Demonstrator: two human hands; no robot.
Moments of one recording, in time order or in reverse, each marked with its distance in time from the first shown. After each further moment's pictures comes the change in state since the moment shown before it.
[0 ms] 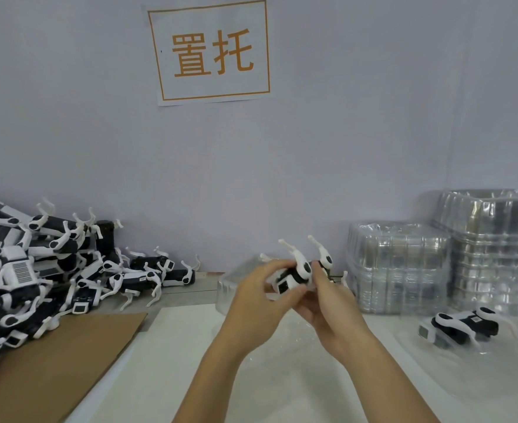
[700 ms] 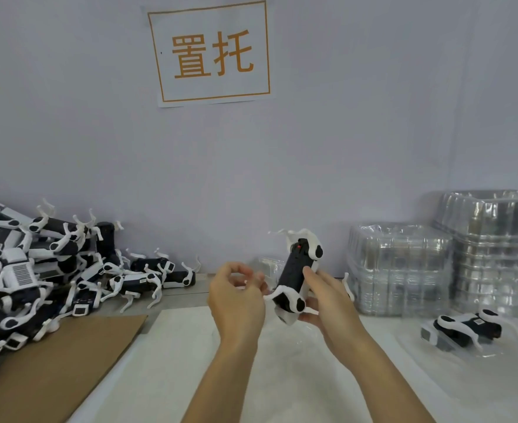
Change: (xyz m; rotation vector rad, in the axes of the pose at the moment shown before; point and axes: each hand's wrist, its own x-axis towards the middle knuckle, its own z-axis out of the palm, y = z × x) left_hand 0.008 0.003 0.007 -0.233 0.629 -0.379; right_hand -0.002 -0.001 0.000 -0.357 -0.042 -0.123
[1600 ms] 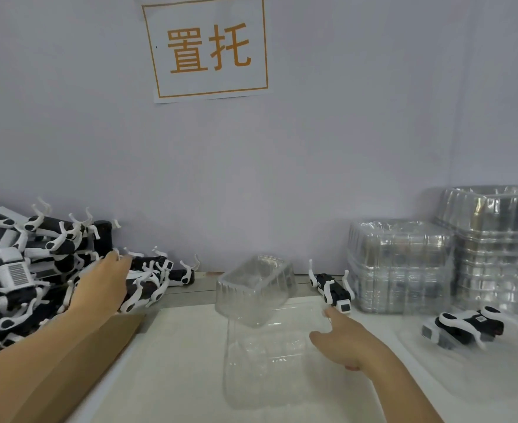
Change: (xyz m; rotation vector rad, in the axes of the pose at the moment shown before) left_hand 0.181 -0.033 -0.173 1.529 -0.060 0.547; right_hand 0.004 0.030 -0.039 -0.888 -0.127 0.346
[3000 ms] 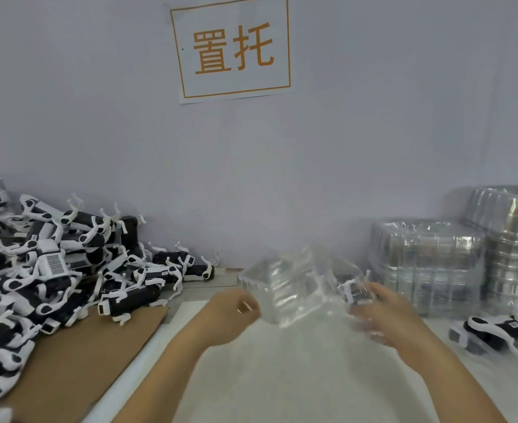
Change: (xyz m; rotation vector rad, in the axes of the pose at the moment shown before) left_hand -0.071 0.138 -0.034 -0.715 -0.519 0.146; right_hand -0.008 0.004 -0.029 0.592 0.173 -0.052
